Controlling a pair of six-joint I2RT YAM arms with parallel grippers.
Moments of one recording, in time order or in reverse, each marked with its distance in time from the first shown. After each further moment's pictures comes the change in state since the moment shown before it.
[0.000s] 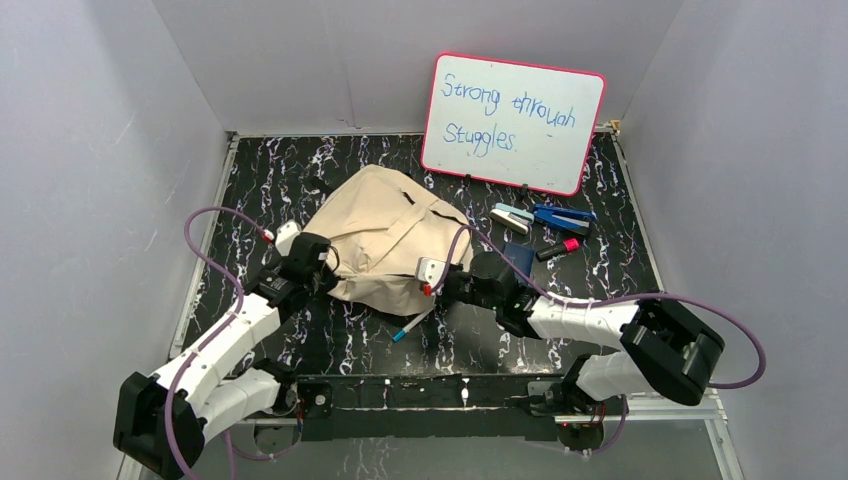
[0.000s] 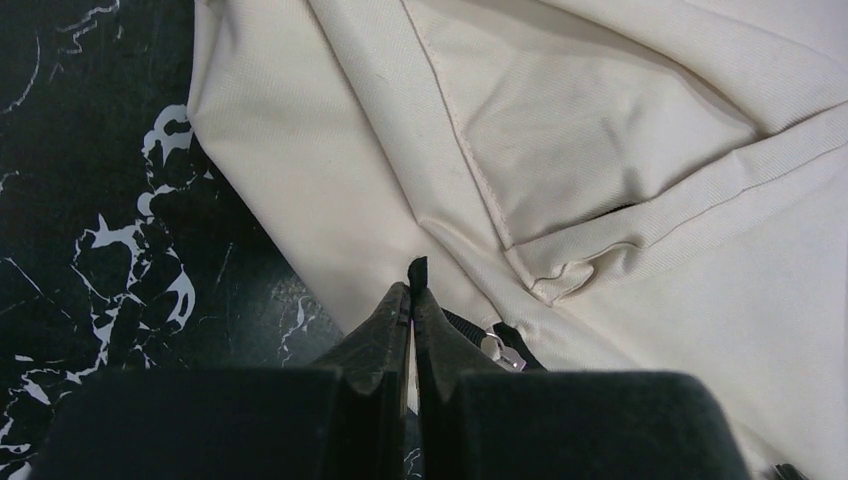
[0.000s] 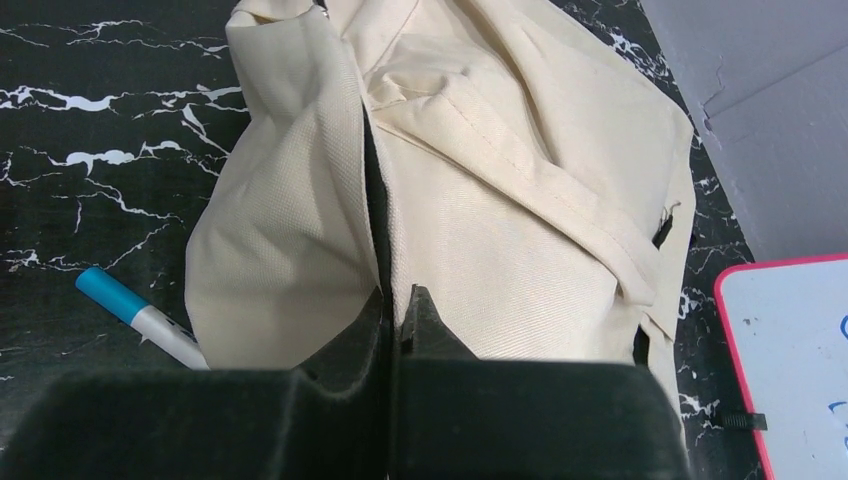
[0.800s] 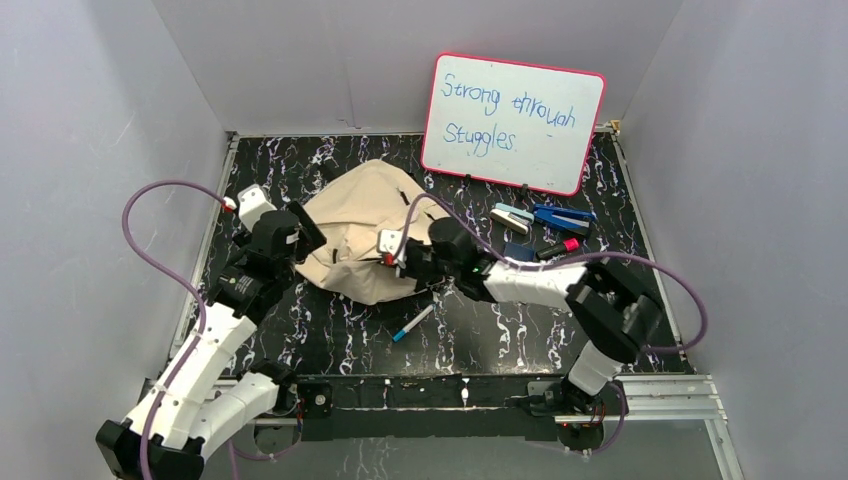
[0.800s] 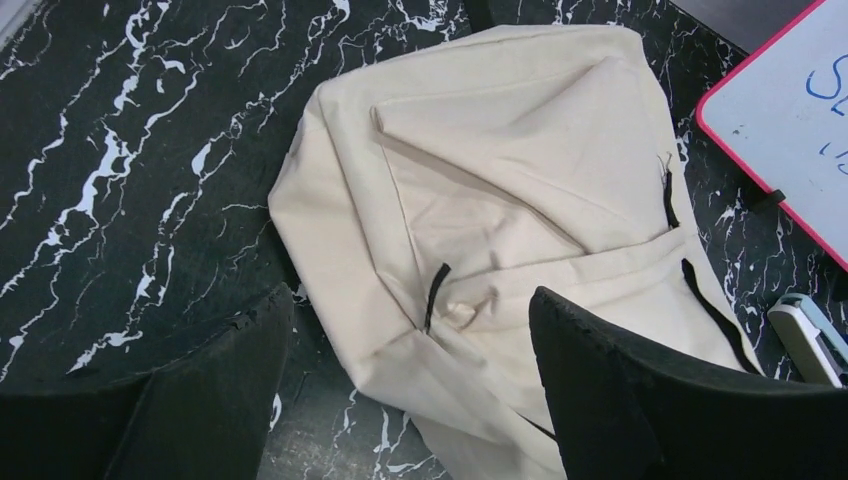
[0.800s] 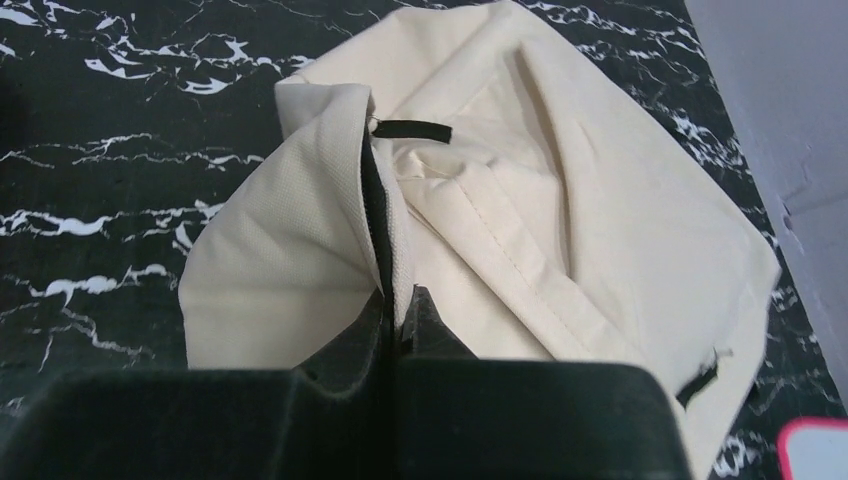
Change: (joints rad) left arm 0.055 -0.121 0.215 -0.045 -0.201 0.219; right arm -0.018 0.272 0.336 -0.092 -0.161 0.047
